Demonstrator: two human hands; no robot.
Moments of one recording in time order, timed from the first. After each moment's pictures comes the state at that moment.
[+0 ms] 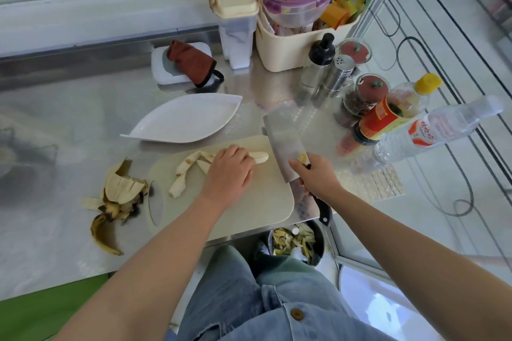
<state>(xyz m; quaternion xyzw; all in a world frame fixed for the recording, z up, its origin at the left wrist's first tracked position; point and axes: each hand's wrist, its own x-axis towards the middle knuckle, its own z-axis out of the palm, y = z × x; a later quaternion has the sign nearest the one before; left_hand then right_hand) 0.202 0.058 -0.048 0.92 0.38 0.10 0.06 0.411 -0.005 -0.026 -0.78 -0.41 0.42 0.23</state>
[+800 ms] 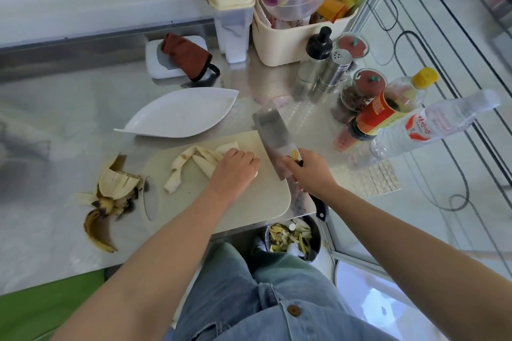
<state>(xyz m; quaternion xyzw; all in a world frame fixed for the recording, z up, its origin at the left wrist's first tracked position) 0.219 0.055 -0.057 0.95 0.31 -0.01 0.01 0.406 -0.006 -0.022 -0.77 -0.47 0.39 0.19</state>
